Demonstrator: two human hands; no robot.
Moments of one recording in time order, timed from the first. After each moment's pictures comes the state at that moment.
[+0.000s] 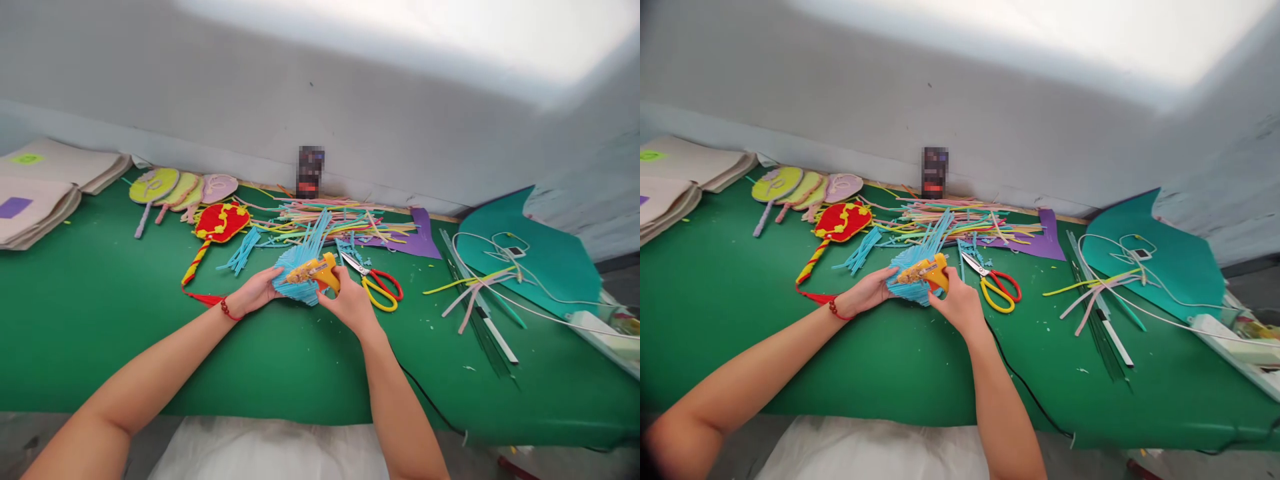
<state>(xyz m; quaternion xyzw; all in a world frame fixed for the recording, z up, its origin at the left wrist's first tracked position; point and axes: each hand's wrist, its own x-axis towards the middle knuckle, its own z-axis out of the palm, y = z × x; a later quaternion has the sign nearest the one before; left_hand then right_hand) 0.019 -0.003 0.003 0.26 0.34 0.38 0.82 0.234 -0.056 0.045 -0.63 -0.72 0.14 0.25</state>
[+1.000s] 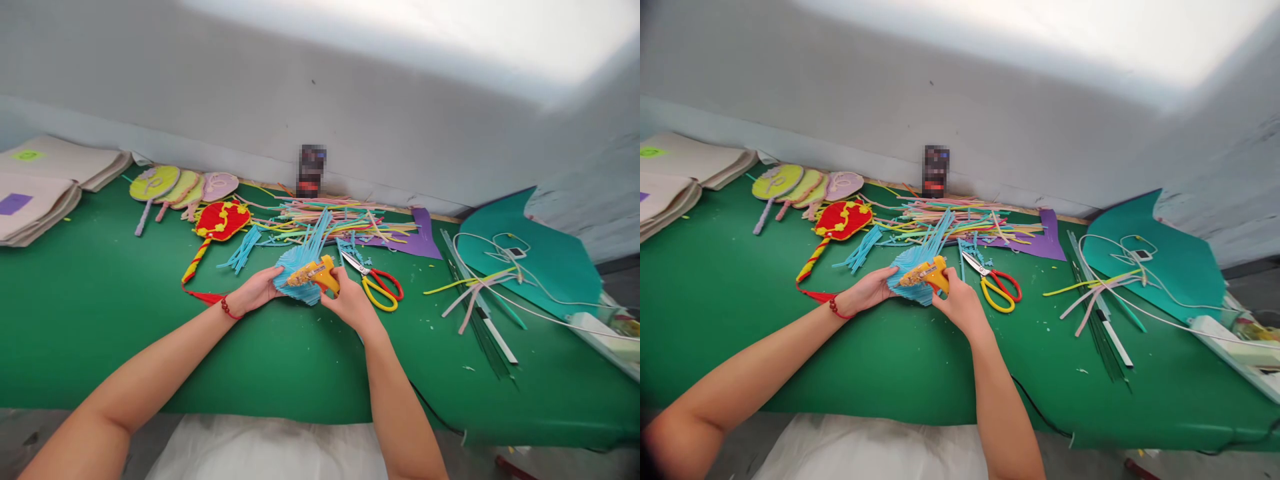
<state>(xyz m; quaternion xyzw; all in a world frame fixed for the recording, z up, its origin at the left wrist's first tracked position) 0.018 0.000 -0.004 0.26 0.33 0.38 0.82 0.239 -0.053 0.044 -0.61 -0.73 0.21 0.23</state>
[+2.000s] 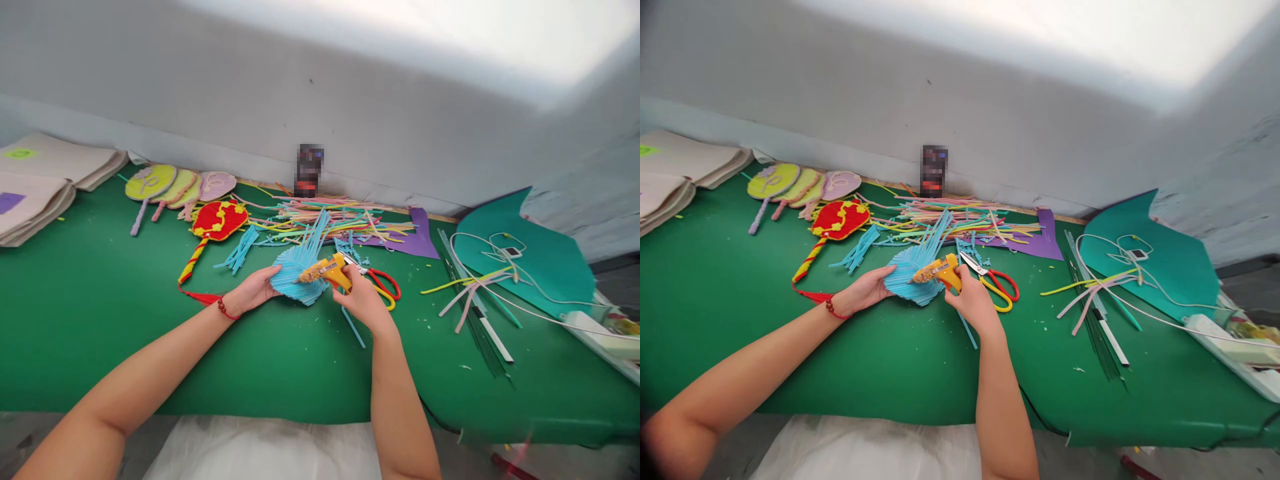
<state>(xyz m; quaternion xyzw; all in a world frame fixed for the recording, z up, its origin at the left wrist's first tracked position) 0.019 0.000 -0.003 0.27 0.33 0.38 0.82 0.264 -0.051 0.051 -0.63 -0.71 0.22 0.24</state>
